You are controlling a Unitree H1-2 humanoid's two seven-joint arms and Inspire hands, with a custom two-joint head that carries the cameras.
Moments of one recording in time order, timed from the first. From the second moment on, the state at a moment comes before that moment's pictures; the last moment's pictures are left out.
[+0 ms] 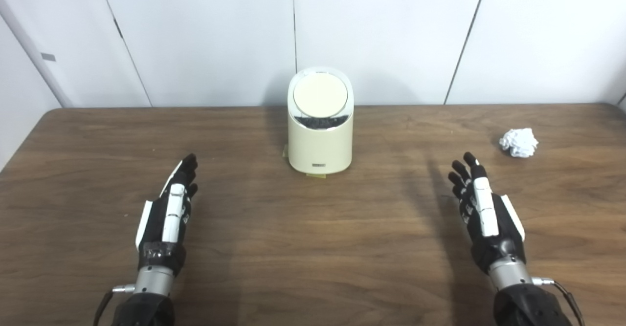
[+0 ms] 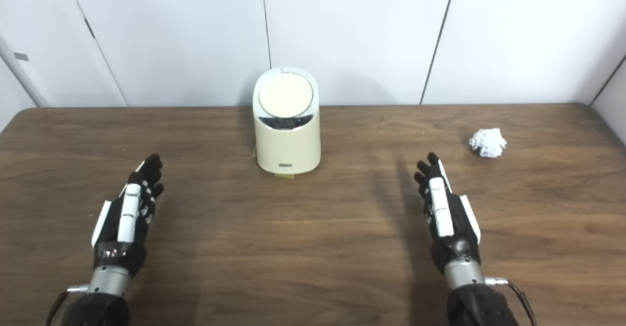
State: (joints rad) left arm 0.06 0.10 0.14 -0.22 -0.15 0.10 -0.04; right arm 0.04 -0.05 -0.07 -0.32 0.09 0.33 0.00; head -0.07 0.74
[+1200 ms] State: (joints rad) left arm 0.06 0.10 0.14 -0.22 -0.14 0.10 -0.04; right arm 0.04 -0.05 -0.07 -0.31 0.10 0.32 0.00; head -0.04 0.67
